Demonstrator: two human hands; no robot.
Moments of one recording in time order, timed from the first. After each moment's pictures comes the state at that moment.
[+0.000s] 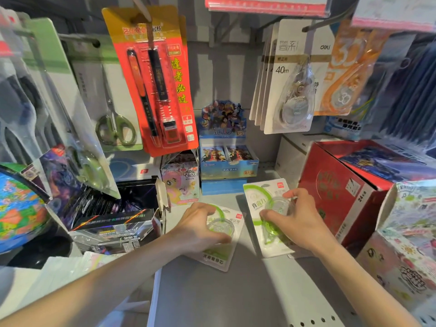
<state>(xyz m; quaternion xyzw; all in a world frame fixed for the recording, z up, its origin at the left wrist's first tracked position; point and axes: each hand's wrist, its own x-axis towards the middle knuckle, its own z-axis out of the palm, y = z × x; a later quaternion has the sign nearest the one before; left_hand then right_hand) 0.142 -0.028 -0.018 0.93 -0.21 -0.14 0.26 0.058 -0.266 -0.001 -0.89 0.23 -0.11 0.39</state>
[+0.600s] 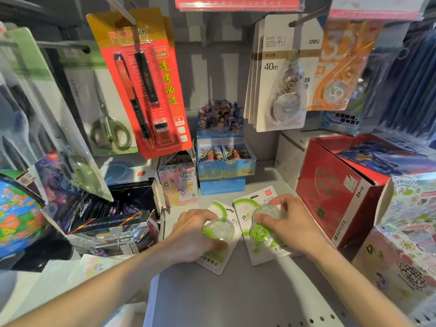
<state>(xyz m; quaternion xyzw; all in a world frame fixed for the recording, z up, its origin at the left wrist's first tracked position) 0.135 -0.024 -0.025 0.94 -0.21 -0.13 0.25 0.061 -0.259 -0.012 -0.88 0.20 -0.09 0.41</state>
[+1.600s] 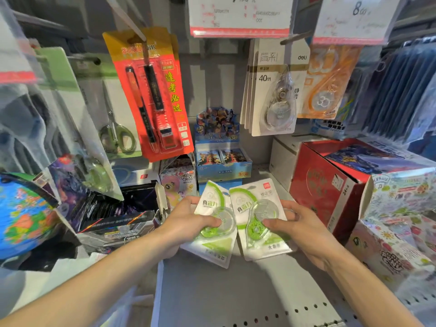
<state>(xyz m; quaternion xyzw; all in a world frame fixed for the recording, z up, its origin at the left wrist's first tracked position) 0.123 -0.018 0.014 0.80 -0.07 -0.18 0.56 0.026 -0.267 -0.006 -0.68 0.14 -0.05 0.71</state>
